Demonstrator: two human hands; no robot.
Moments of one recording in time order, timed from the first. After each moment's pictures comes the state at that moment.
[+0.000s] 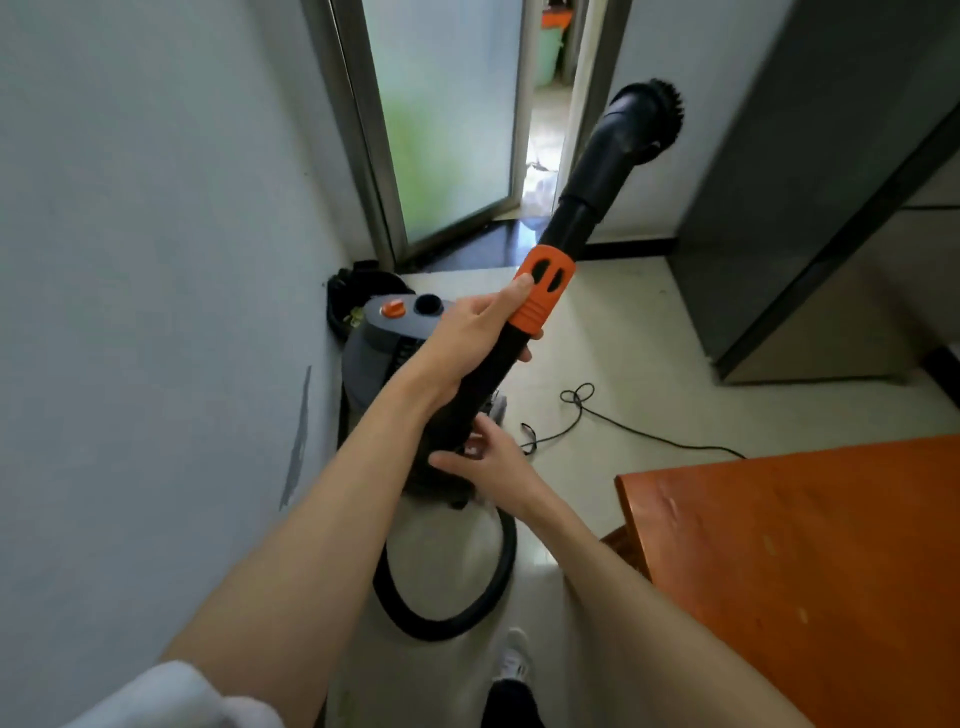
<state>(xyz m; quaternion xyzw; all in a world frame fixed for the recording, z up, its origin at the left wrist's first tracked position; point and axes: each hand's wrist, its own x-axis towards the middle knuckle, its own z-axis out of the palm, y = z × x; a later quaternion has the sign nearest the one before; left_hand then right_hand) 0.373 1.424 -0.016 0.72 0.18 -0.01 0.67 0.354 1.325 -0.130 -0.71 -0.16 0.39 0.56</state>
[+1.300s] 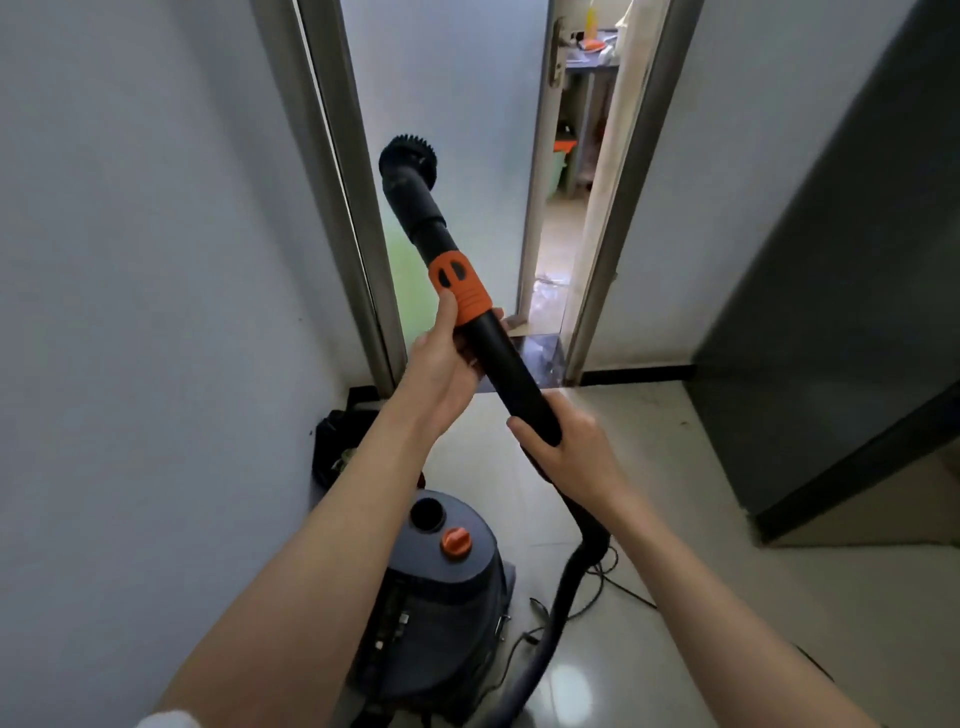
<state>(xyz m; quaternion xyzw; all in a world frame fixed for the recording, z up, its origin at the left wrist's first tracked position) 0.664 1.604 0.025 0.42 0.19 0.13 0.88 0.691 1.451 -0.046 -0.85 -0.29 0.05 0.44</state>
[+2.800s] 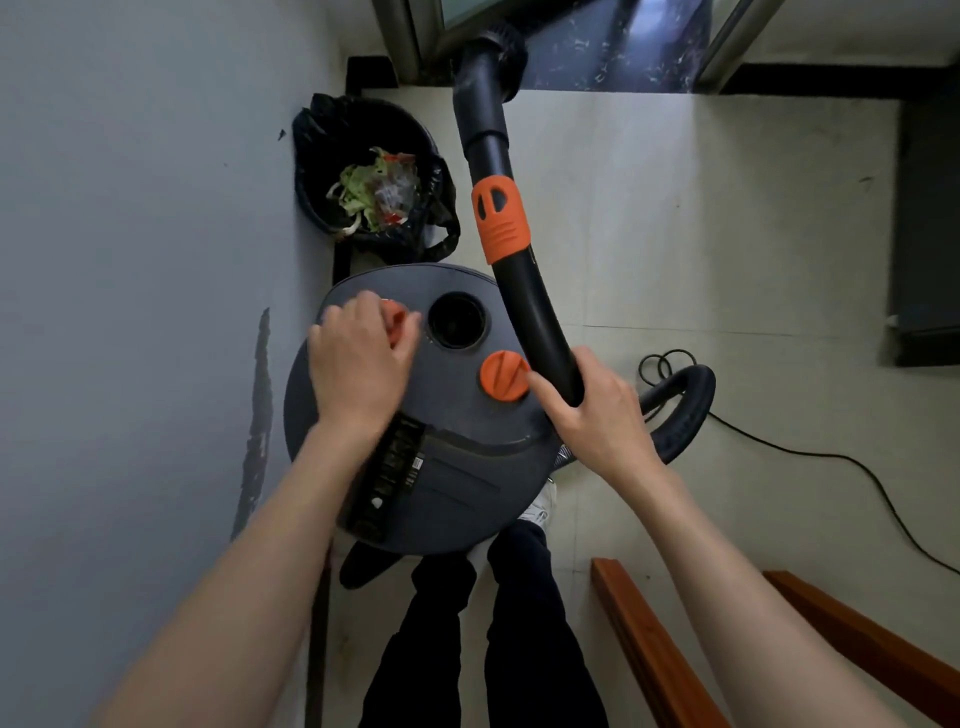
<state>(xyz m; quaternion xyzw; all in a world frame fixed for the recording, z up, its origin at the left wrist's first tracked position) 0.590 1.689 -0.330 0.91 0.38 0.01 0.15 0.681 1.497 -0.332 -0.87 -0.22 0.30 0.33</state>
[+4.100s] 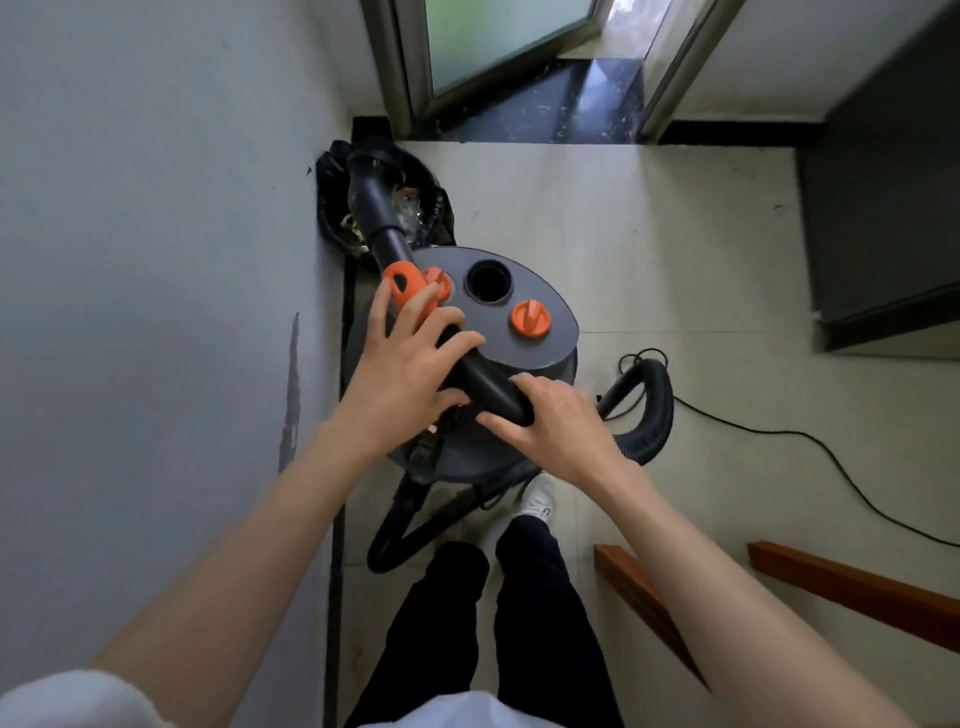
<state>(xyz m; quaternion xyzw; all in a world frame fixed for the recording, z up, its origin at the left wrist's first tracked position) 0.488 1.677 -0.260 1.00 0.00 -0.03 0.07 0.560 1.499 -0.273 -0.88 -0.35 0.26 0.19</state>
